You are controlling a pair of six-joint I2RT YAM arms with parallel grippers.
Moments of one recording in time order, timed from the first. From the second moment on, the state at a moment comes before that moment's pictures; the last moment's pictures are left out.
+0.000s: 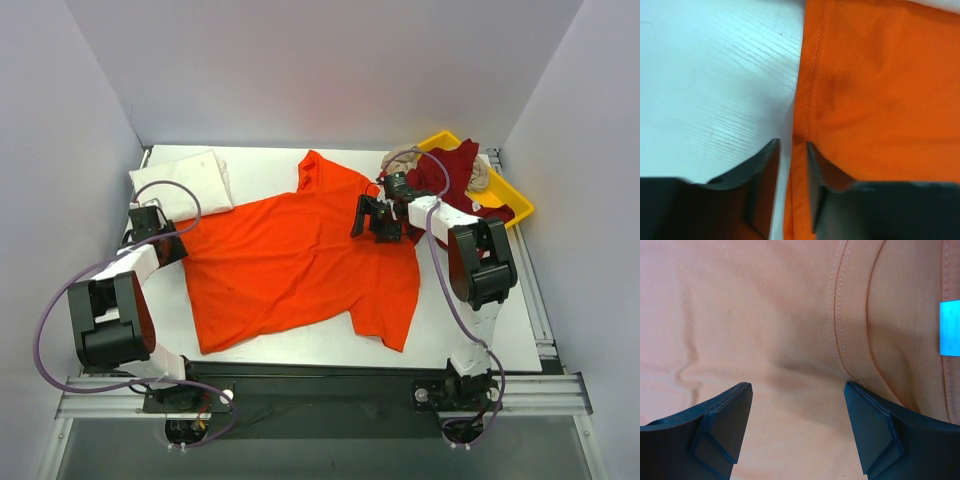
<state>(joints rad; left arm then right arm) 0.22 1.54 0.83 -0.17 -0.02 -0.24 0.29 1.99 1.34 -0.40 -0.22 0.39</state>
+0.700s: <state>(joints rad) 0.21 1.42 0.65 -0.15 0.10 -0.28 0.29 1.99 1.34 -0.40 -0.22 0.39</state>
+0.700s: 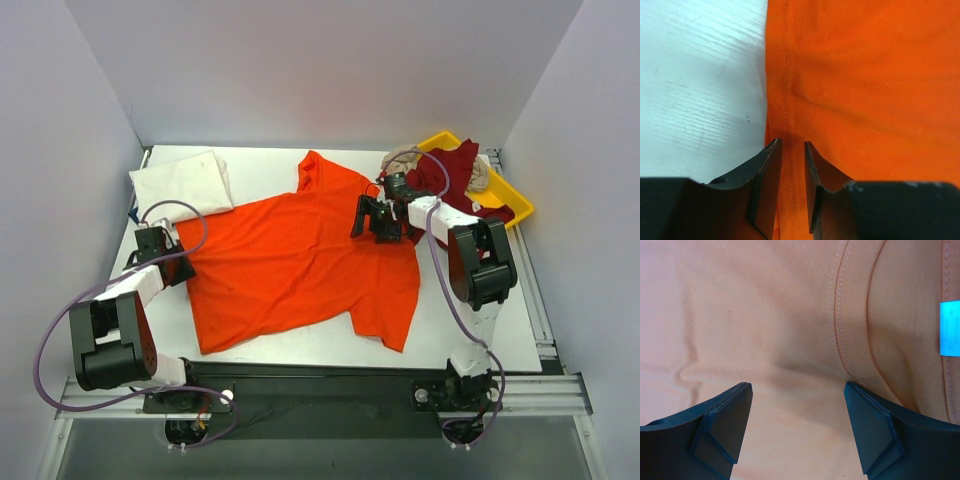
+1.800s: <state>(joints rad) 0.21 1.39 0.61 -0.15 0.03 -0.31 0.29 1.99 1.34 -0.40 -0.22 0.38</state>
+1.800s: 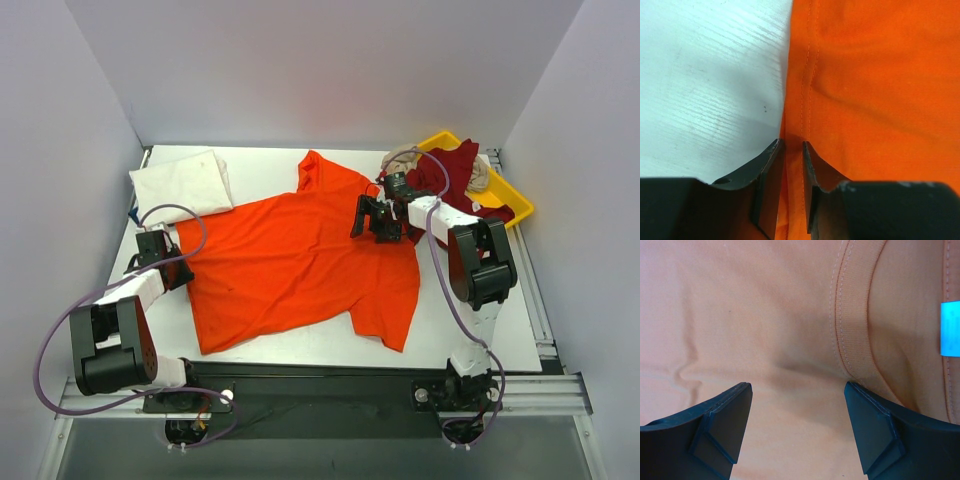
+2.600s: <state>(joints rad) 0.21 1.30 0.61 -0.15 -0.02 -0.31 0.28 2.01 1.36 -0.41 -0.22 0.38</state>
